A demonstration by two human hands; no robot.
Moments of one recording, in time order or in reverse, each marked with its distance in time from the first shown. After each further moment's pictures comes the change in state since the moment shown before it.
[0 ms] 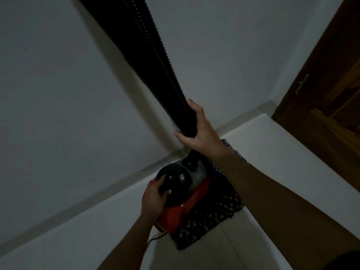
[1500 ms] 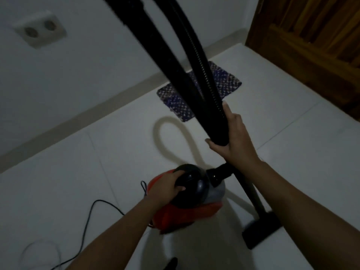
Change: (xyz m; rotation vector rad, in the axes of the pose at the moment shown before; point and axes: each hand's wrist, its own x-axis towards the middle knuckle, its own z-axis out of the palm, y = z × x) left_hand -0.567 -0.208 -0.011 0.287 -0.471 0.300; right_hand -0.565 -0.337 0.126 -0.520 0.150 0.192
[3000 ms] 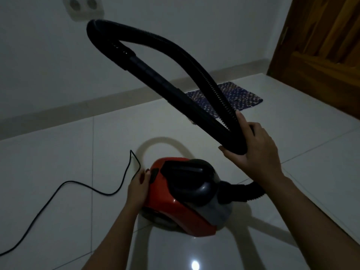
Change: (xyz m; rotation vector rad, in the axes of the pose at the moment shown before) left_hand 0.044 -0.161 0.198 -0.637 0.806 -0.310; right_hand -0.145 0.141 0.106 -0.296 0.139 -0.246
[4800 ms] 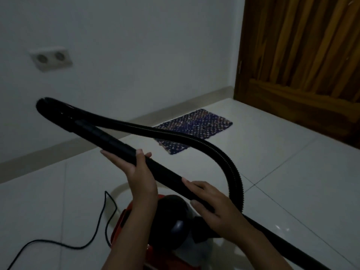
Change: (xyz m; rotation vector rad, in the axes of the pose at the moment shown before) left_hand -0.049 0.218 0.050 -0.757 0.242 0.387; right_hand -0.038 0.000 -0.010 0.636 -0.277 -0.038
